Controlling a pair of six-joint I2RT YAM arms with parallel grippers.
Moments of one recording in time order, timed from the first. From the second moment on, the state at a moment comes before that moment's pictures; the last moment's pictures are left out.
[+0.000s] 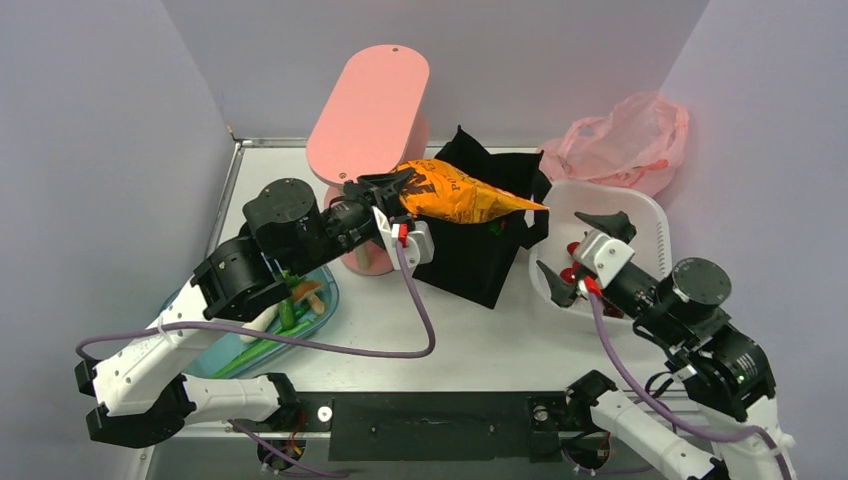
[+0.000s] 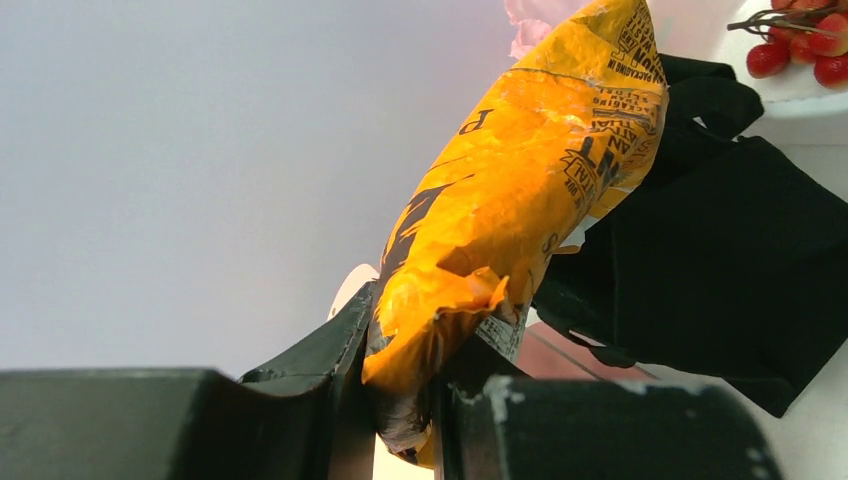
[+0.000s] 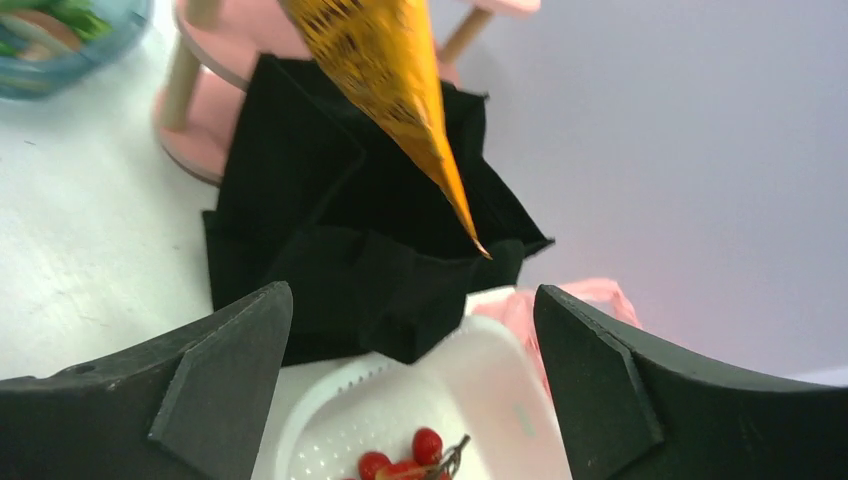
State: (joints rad) left arm -1.02 1.13 1.60 -0.49 -0.05 0.99; right arm 0.56 0.64 1.26 -0.74 -0.15 -0.61
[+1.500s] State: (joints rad) left arm -0.59 0.97 1.44 -0.51 0.30 -0.04; right arm 0.61 1.05 1.58 -0.25 -0.34 0.01
